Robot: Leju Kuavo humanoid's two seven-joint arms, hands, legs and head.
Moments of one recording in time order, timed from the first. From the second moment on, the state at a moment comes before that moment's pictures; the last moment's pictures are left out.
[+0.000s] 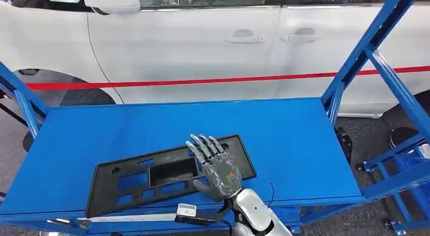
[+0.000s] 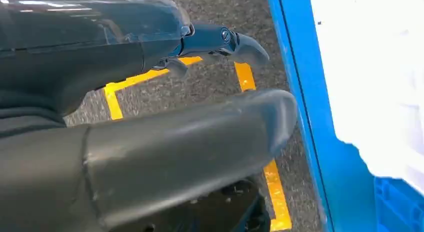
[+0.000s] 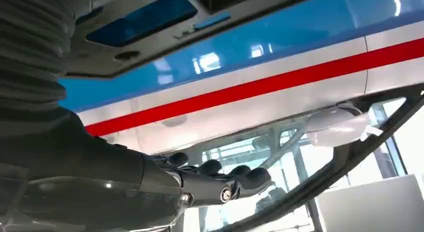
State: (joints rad) left arm -0.08 -0.14 1.27 -0.23 -1.29 -0.04 -0.50; right arm -0.26 0.16 0.67 -1.30 1.22 -0.56 -0.15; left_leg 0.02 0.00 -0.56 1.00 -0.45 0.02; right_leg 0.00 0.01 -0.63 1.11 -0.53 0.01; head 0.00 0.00
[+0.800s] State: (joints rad) left arm -0.07 -0.14 1.28 -0.23 -1.27 -0.03 -0.51; right arm -0.12 0.12 0.68 -1.49 1.09 -0.52 -0.24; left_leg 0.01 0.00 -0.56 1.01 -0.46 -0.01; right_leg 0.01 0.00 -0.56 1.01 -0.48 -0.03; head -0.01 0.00
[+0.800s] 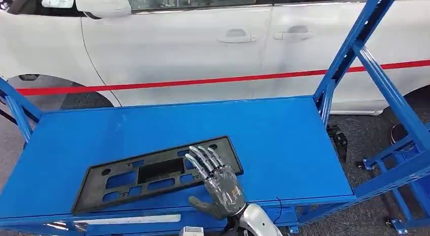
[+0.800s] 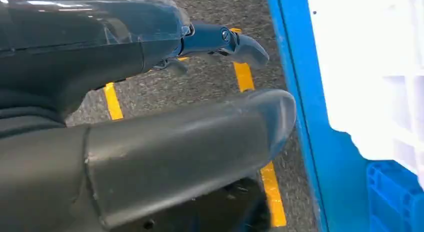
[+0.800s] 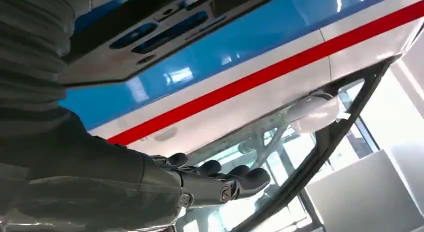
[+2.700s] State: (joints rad) left arm -0.08 -0.17 1.25 -0.23 -1.34 -0.05 -0.51; right arm -0.45 0.31 0.69 -0.80 1.43 -0.63 0.06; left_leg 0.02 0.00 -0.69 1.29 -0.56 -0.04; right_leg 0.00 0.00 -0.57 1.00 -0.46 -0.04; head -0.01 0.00
